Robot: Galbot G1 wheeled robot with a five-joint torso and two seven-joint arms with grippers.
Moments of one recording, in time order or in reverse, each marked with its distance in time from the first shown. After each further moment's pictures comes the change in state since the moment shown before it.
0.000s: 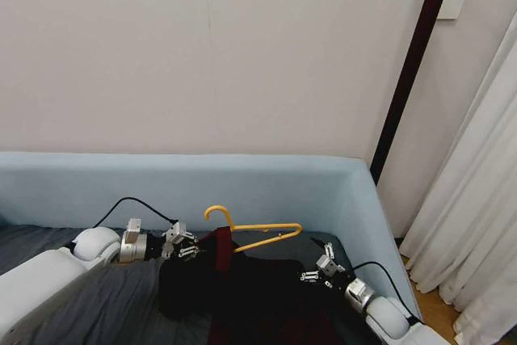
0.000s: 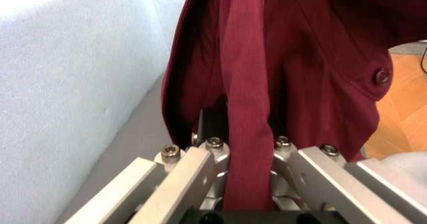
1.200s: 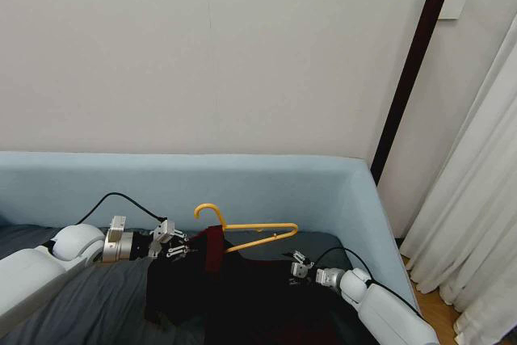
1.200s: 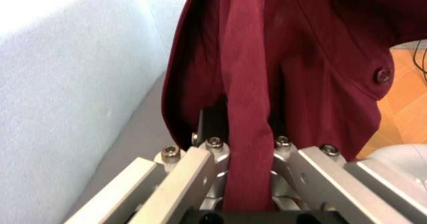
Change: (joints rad) left arm 0.012 0.085 -0.017 -0.081 -0.020 0.004 0.008; right arm 0.239 0.189 -0.090 -0.447 -0.388 0.090 -0.169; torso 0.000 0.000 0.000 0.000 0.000
